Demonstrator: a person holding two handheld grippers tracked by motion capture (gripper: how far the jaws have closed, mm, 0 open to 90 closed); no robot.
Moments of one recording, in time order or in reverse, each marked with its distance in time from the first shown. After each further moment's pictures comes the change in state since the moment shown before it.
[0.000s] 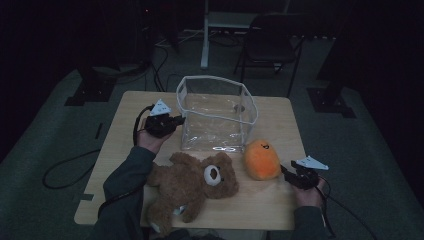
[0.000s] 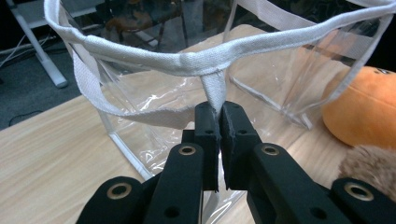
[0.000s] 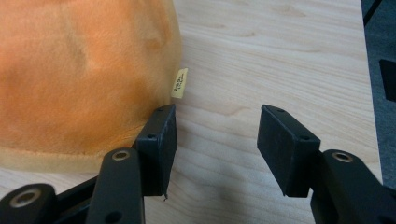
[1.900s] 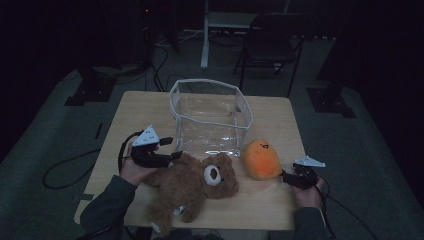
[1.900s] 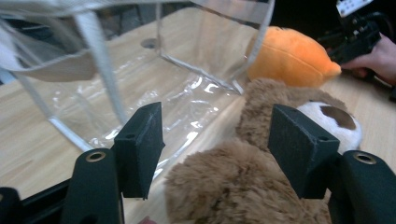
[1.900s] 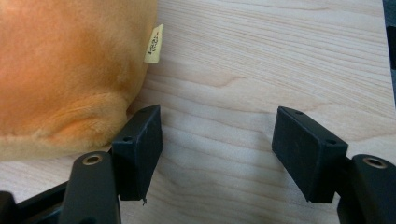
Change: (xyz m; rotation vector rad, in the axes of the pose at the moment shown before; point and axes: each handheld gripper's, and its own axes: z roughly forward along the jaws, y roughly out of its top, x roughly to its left) left arm -0.045 -0.041 -0.058 0.028 -0.150 0.063; right arm -0.006 -0.006 0.014 0.095 -0.008 0.043
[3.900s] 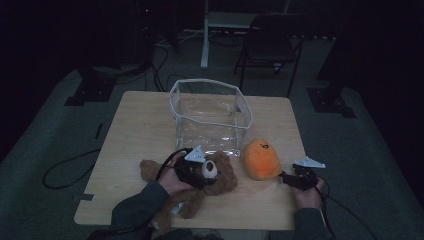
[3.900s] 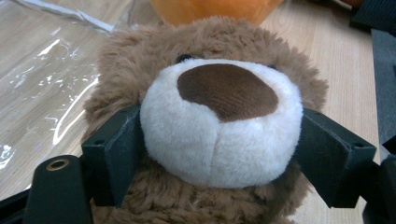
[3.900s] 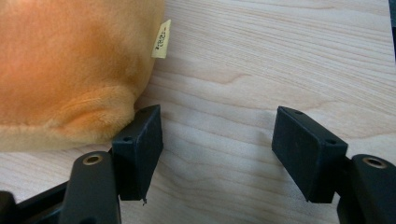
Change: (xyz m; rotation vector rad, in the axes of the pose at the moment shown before) left arm -0.053 -0.015 0.108 0.211 -0.223 0.105; right arm 0.001 -0.002 -0.002 0.001 0.011 -0.010
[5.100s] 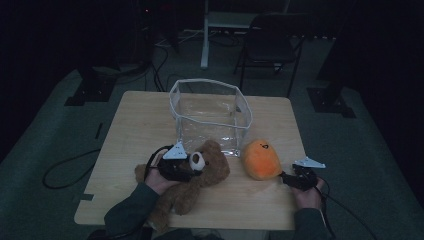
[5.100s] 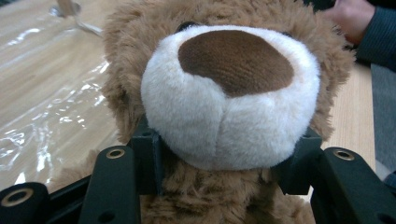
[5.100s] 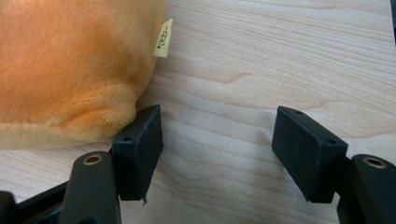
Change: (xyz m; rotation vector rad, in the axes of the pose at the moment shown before) left arm 0.006 -0.016 -0.047 -0.147 0.062 -0.054; right arm 0.000 0.000 0.000 0.001 0.004 -0.001
